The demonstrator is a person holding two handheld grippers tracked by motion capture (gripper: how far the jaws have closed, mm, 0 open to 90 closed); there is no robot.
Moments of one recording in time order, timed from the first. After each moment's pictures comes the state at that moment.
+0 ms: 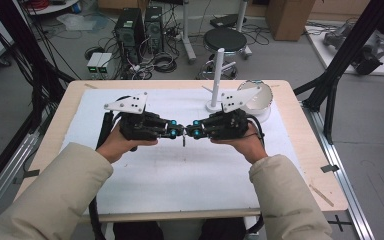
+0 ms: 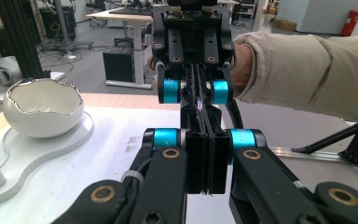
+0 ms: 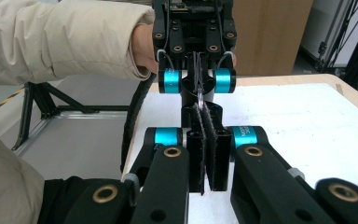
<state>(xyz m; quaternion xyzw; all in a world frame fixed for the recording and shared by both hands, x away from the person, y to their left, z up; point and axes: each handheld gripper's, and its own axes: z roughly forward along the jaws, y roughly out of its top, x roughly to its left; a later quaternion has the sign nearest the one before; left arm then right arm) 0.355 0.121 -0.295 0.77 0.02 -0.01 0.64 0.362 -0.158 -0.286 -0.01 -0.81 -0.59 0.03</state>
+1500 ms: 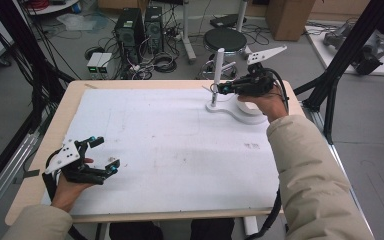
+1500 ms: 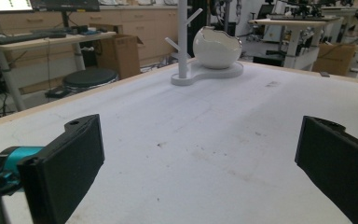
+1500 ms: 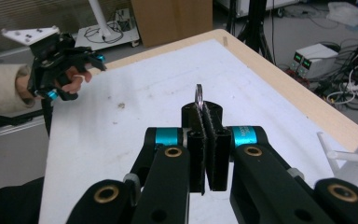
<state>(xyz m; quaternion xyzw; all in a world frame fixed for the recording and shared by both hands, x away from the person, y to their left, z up) 0.284 0.274 -0.422 0.69 0.26 0.24 0.63 0.457 -0.227 -0.249 -0.18 -0.83 -0.52 -0.03</state>
